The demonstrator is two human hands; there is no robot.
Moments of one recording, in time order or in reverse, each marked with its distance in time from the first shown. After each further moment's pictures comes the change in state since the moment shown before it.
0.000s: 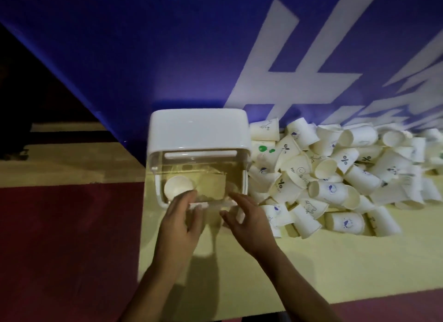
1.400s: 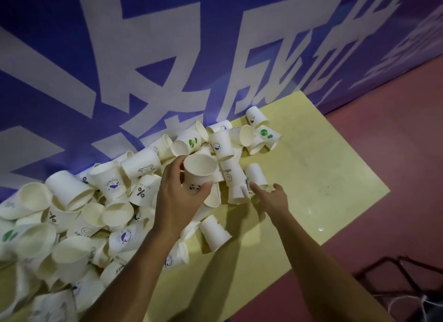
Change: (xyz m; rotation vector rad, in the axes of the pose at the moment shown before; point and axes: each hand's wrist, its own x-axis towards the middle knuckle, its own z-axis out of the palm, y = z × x) left_hand 0.067 0.324 0.465 0.008 -0.300 0.182; right_hand -0.003 0.441 -0.414 0.529 0.483 0.964
